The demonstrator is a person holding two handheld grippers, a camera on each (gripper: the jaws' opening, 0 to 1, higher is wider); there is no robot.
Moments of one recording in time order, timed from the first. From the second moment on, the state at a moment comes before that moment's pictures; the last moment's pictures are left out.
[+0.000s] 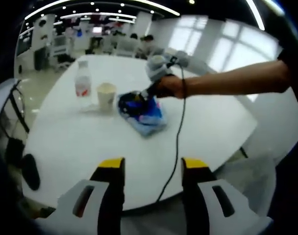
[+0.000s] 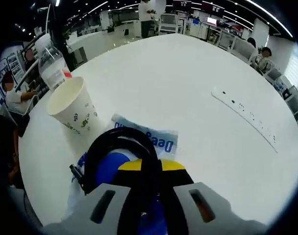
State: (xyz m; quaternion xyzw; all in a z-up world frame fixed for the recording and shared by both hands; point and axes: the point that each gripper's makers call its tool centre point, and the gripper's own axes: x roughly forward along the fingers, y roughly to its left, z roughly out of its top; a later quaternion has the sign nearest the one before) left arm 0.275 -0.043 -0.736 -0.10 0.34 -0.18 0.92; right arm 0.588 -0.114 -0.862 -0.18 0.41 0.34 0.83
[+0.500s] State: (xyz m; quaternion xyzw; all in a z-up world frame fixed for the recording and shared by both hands) left arm 0.274 -0.044 -0.732 -0.09 0.34 -0.18 0.92; right arm 0.585 -0.107 -0.819 -0.16 0.37 0.37 0.84
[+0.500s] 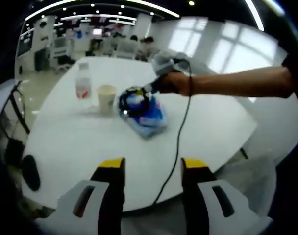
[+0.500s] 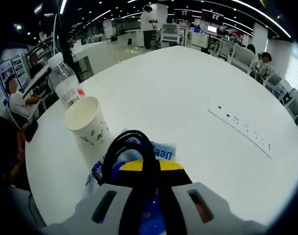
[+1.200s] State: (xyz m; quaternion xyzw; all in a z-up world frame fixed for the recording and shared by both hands) left arm 0.272 -0.044 -0.730 -0.10 0.33 -0.18 0.92; right arm 0.578 -0.096 -0.733 -0.15 0.31 0.37 0.86
